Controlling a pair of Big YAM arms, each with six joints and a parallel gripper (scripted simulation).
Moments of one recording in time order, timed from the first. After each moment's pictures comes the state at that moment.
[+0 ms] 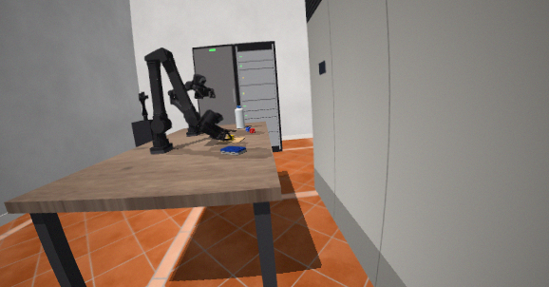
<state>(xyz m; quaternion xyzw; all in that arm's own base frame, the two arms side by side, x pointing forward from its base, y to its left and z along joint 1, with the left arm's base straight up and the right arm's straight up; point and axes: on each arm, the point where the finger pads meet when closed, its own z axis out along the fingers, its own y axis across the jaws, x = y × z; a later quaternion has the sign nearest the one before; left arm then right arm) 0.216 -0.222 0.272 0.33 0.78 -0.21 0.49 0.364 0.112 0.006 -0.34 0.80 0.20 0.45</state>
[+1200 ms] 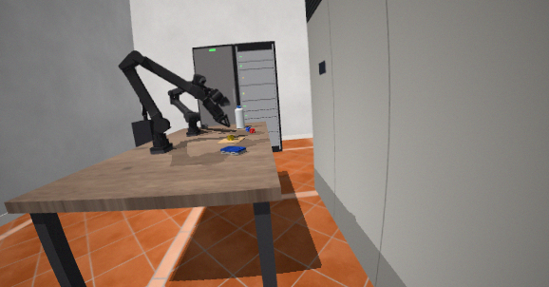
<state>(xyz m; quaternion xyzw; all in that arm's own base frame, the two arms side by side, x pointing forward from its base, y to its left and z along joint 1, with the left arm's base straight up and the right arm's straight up) 0.216 -0.222 0.272 0.33 0.78 -0.21 0.49 0.370 0.128 0.082 -0.17 0.94 0.05 0.30</state>
